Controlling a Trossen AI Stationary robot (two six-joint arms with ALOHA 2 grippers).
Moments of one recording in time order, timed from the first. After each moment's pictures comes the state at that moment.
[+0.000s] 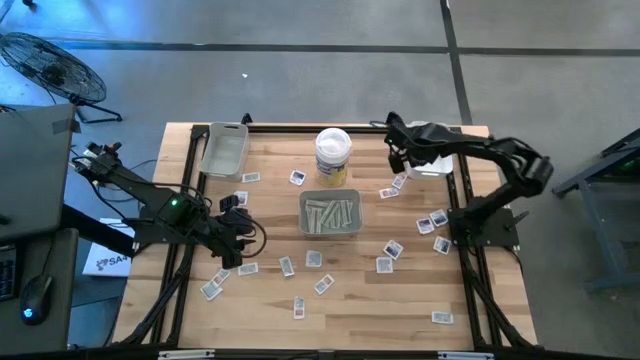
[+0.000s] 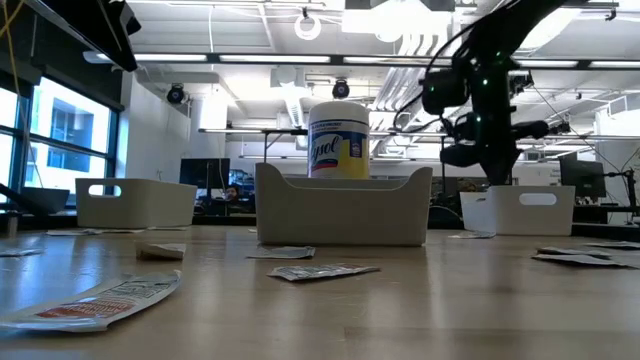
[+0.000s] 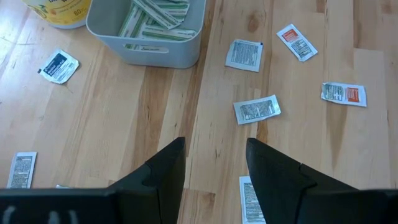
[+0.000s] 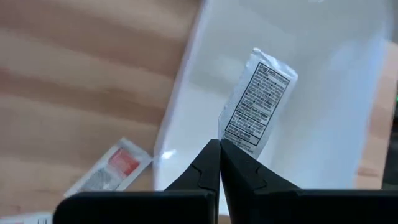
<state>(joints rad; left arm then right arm) -0.52 1.06 0.97 -0.91 -0.40 -0.58 -0.66 1.51 0.97 -0.96 0.45 0.62</state>
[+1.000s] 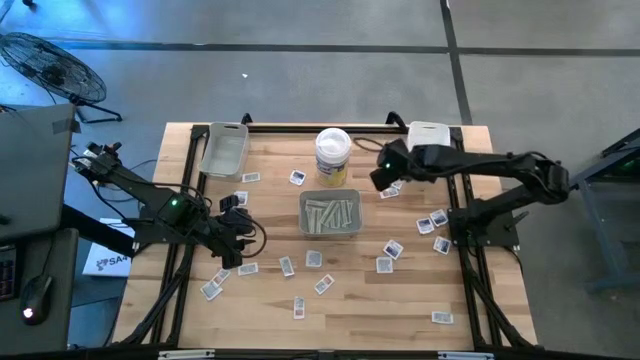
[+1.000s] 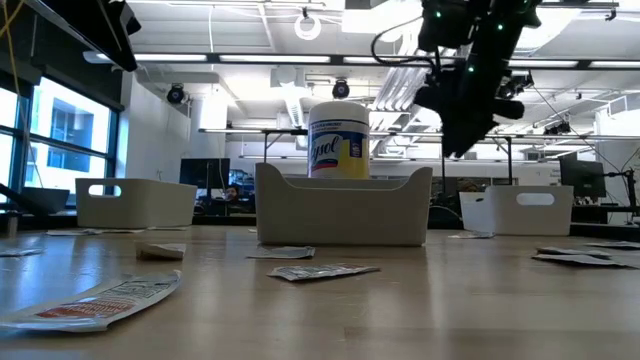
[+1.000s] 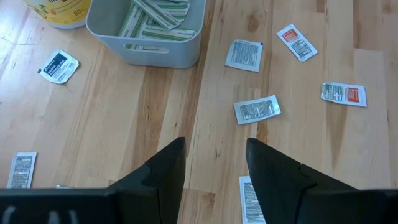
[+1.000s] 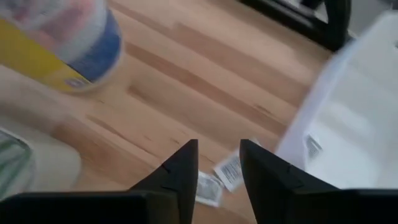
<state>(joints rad) -0.52 1.06 0.97 -0.91 -0.40 -0.58 -0.31 1.35 0.97 -0.79 0.43 0.68</state>
